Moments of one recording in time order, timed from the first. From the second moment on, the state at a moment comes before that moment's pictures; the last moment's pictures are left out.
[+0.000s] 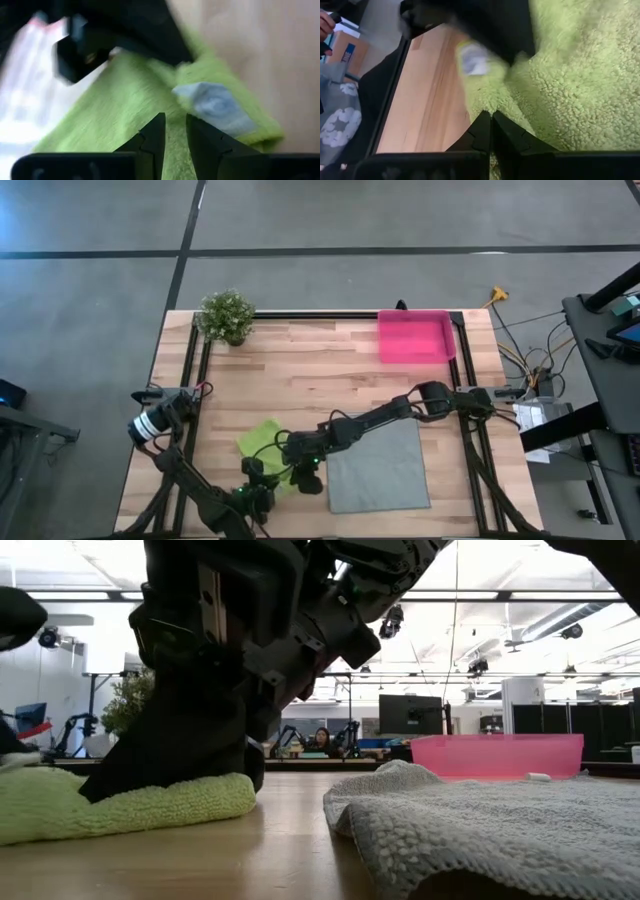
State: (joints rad) left arm -0.98 2.05 1.18 -0.64 -0.84 -0.84; right arm 0.27 2.41 1.69 -0.04 -0.45 0.39
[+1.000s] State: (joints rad) left arm -1.01 2.15 1.22 -0.39 -0.80 -0.74; right arm 0.25 2.25 1.69 -0.25 -0.41 -0.08
